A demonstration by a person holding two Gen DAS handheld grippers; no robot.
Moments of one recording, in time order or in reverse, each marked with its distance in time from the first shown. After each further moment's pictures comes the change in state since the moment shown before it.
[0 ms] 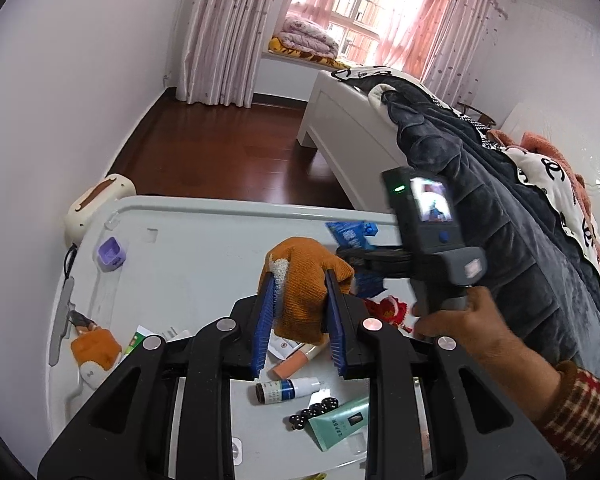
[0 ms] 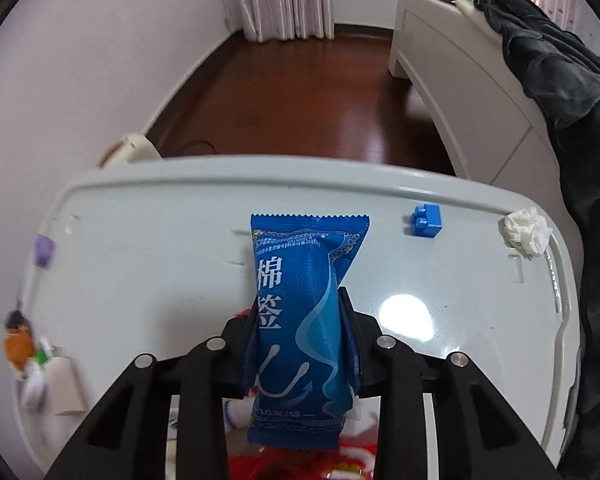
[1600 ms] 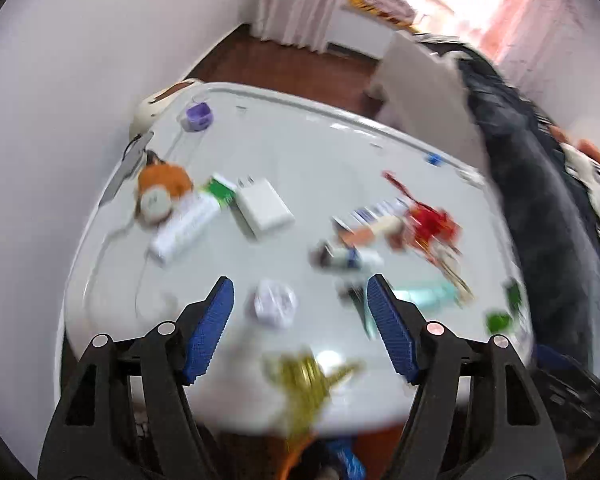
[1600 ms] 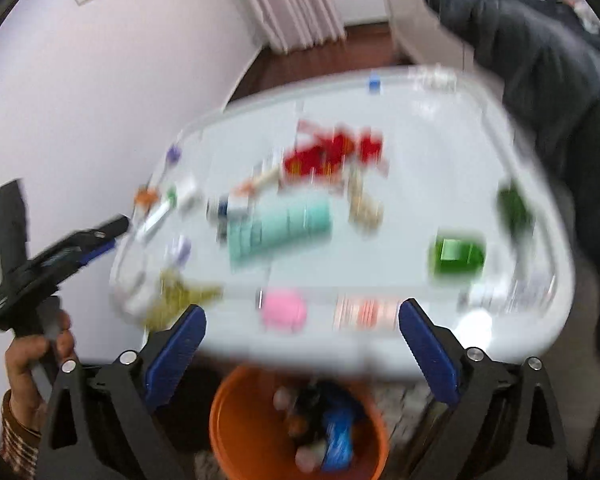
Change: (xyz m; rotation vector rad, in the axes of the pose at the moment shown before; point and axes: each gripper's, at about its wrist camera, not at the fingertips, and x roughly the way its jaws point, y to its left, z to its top) left arm -0.013 0.038 -0.080 -0.233 0.203 0.206; right arm -0.172 -0.014 -0.203 0.117 -0.049 0.188
